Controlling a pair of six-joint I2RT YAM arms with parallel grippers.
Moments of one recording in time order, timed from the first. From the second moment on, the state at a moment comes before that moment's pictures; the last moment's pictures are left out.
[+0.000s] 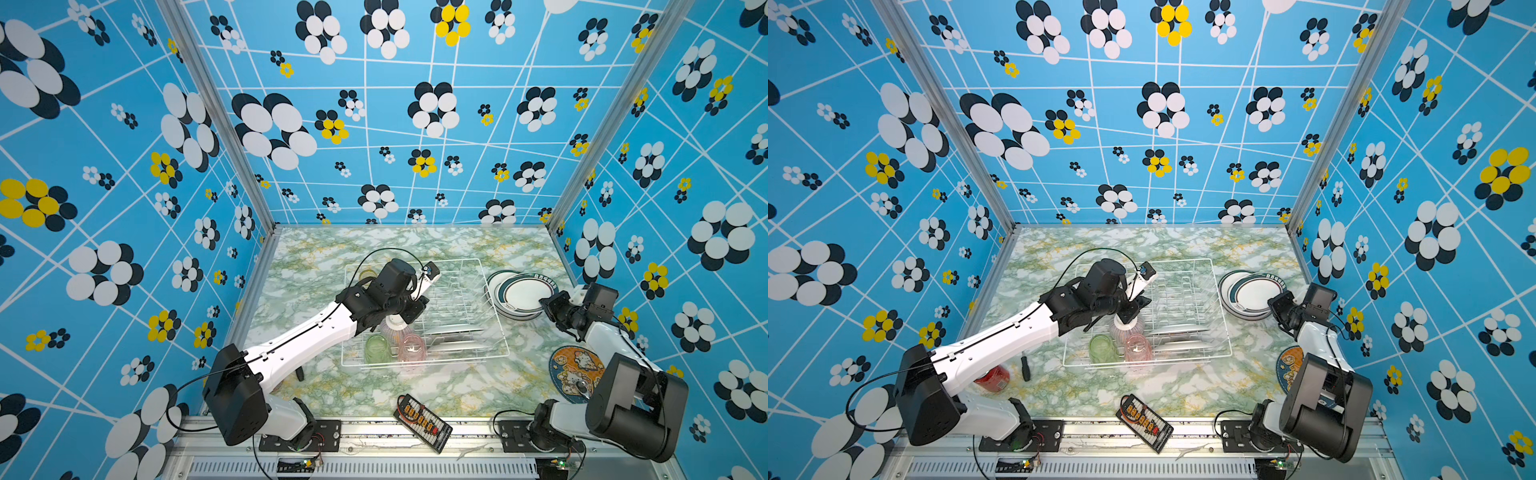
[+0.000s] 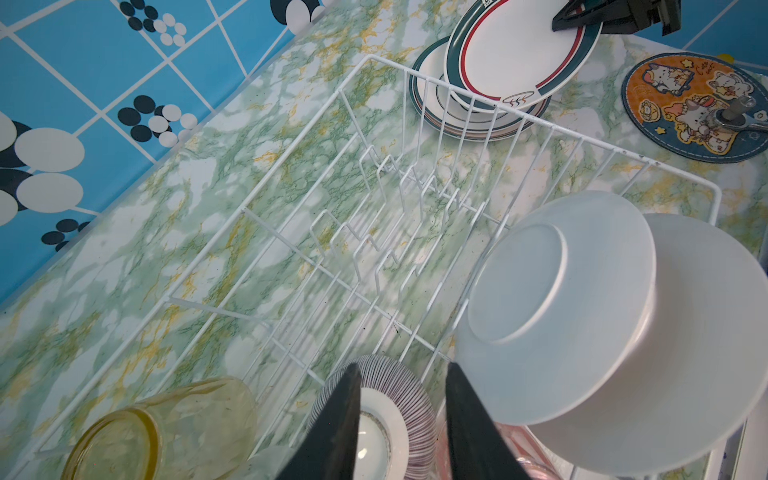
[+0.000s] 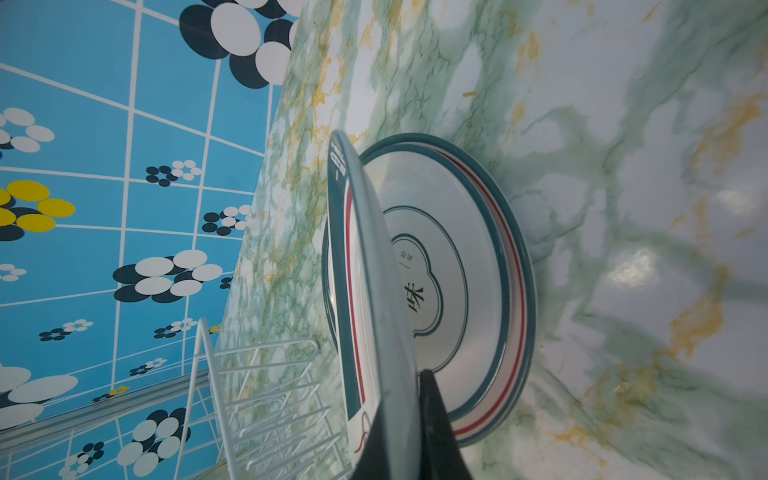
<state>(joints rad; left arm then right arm) -0.81 1.43 1.20 -0.44 0.05 0.15 -0.47 1.35 0.67 -0.14 -0.49 0.67</state>
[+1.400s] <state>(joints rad) -0.81 1.47 1.21 -0.45 0.03 0.17 -0.41 1.54 0.85 -0.39 -0.36 0.45</state>
